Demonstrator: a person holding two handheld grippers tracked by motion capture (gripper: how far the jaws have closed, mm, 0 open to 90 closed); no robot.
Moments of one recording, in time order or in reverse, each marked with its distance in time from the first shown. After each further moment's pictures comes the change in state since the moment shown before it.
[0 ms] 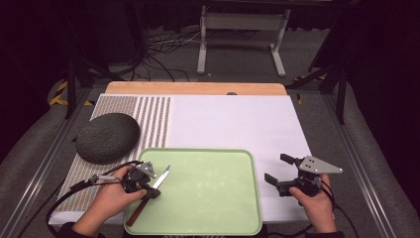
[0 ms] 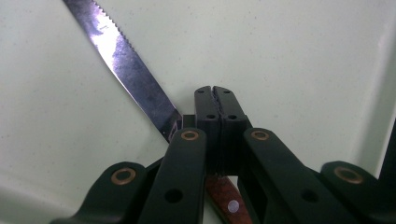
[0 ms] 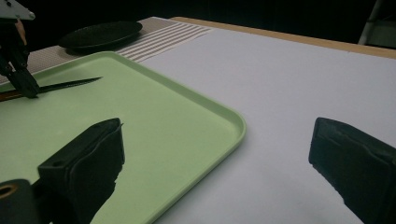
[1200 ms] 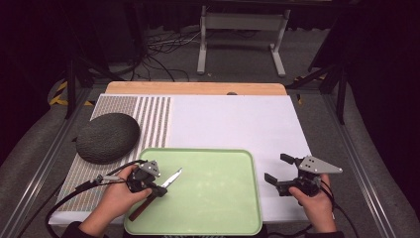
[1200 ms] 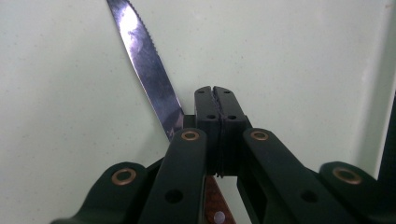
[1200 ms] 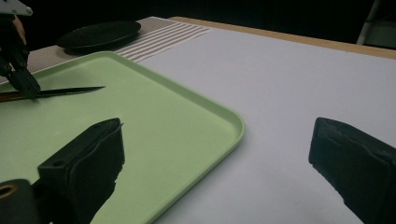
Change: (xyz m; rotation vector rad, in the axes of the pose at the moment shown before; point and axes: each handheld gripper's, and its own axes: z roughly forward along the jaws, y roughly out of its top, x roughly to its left) left arm -0.005 0.010 0.007 -0.080 -0.011 0.013; right arm 0.000 0.000 0.000 0.001 -0.006 -0.001
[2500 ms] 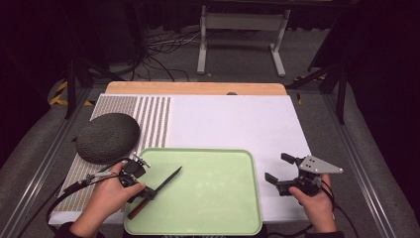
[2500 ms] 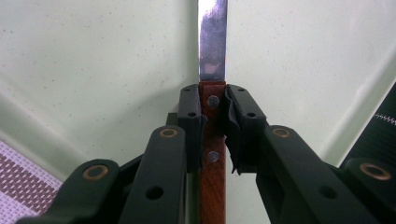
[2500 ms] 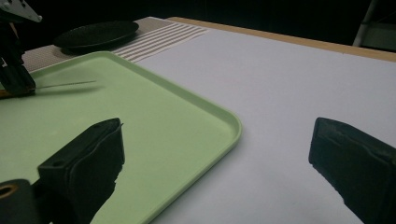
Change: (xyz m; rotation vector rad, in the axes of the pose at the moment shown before) left arm 0.014 -0.012 -0.015 0.108 -0.038 -0.415; right arm 0.000 0.001 -0.001 -0.001 -0.009 -0.007
